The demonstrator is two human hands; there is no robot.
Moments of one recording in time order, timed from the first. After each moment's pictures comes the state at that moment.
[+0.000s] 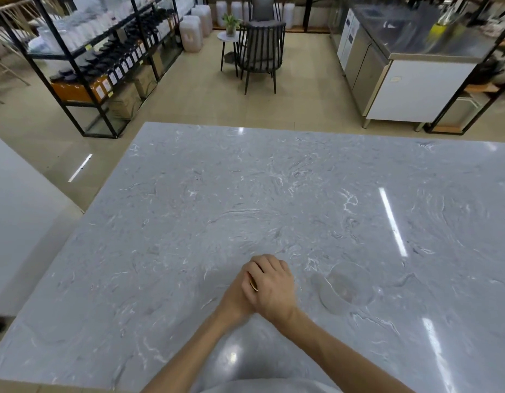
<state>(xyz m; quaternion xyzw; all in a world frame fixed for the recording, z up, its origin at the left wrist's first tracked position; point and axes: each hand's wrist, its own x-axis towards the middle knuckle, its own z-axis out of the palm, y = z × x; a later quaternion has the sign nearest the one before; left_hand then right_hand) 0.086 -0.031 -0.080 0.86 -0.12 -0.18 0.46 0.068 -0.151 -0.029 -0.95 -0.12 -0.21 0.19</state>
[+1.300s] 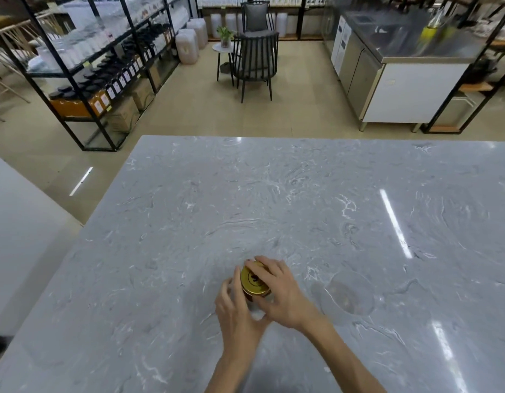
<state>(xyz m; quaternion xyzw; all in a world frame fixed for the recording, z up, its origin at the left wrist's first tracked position) 0.046 -0.058 -0.051 0.94 -0.02 0.04 0.35 0.067 -0.186 0.011 -0.94 -0.11 0.06 0.33</state>
